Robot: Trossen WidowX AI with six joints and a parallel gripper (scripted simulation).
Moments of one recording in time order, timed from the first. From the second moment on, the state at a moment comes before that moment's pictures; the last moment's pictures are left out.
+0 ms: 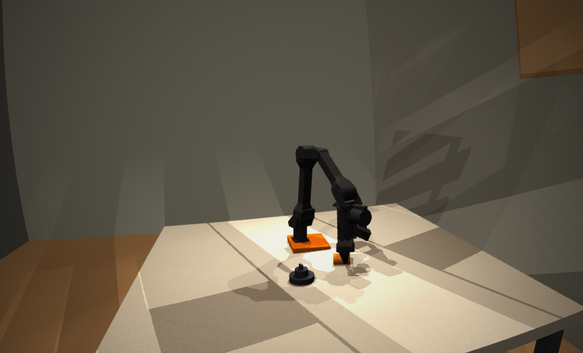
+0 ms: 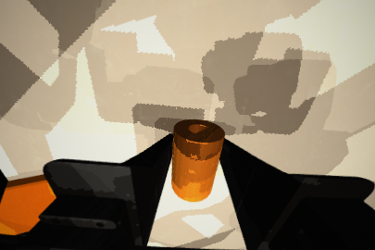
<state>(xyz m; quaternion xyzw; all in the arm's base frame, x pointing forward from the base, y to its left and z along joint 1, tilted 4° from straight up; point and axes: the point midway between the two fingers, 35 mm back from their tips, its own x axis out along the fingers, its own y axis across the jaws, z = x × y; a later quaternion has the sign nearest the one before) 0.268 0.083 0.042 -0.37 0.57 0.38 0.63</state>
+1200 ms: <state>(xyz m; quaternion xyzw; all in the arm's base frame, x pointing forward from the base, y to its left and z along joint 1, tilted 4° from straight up) 0.256 0.059 0.053 -0.27 0.41 0.46 0.74</state>
